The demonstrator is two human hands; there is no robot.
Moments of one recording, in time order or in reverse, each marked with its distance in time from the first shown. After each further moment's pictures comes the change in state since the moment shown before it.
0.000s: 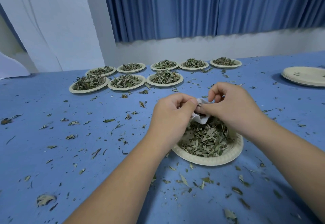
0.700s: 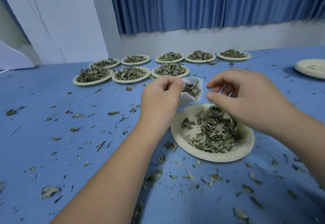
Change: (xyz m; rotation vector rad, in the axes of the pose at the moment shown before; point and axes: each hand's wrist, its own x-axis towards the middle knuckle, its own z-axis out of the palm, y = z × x) left_hand 0.017 -0.009 -0.024 0.007 0.225 0.043; right_hand -0.011 -0.019 -0.014 -0.207 -0.061 -0.297
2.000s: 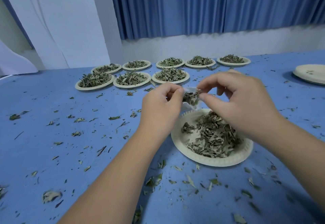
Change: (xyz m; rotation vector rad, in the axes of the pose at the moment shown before) left_hand -0.002 0.001 -0.001 0.139 -0.010 0.076; right_hand 0.000 -0.006 0.009 0.002 0.137 -0.213
